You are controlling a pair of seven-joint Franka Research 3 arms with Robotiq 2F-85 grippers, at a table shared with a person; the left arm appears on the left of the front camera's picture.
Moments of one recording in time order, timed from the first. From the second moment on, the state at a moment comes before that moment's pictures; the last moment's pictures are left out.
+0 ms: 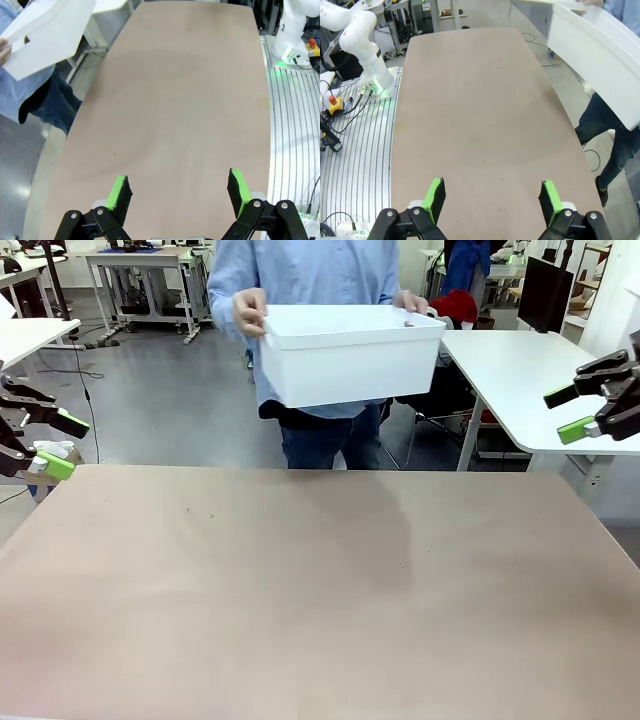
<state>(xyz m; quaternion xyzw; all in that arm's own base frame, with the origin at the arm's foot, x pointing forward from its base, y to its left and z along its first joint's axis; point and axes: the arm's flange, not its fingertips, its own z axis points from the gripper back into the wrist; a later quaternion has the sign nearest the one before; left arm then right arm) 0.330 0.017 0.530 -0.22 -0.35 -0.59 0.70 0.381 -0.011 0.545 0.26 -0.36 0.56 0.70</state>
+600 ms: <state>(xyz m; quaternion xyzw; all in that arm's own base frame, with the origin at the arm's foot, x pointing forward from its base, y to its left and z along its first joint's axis) 0.330 0.017 0.530 -0.22 -0.35 -0.59 0.70 0.381 -0.011 0.545 0.26 -0.36 0.56 0.70</state>
